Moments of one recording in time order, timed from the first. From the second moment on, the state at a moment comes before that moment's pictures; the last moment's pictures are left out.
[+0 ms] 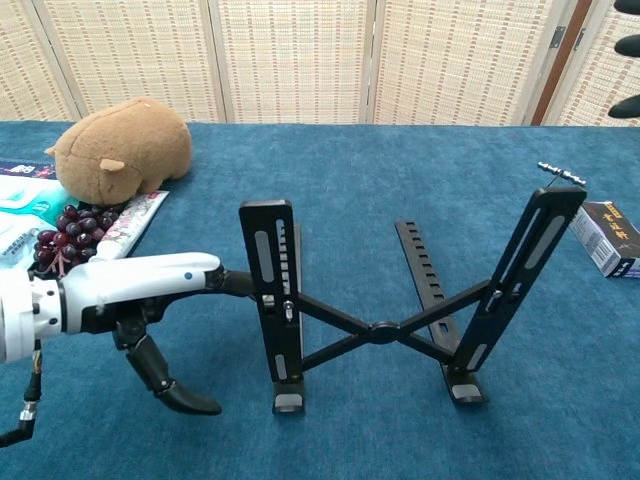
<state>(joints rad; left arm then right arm) -0.73 -1.44 0.04 -1.65 1.56 0.82 -0.37 0.39 -1.13 -0.19 -1.58 -1.92 1.65 1.16</state>
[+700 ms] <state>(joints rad) -0.70 -1.36 0.02 -1.68 1.55 0.93 -0.30 0.40 -1.03 -0.19 -1.63 -1.91 1.57 0.97</state>
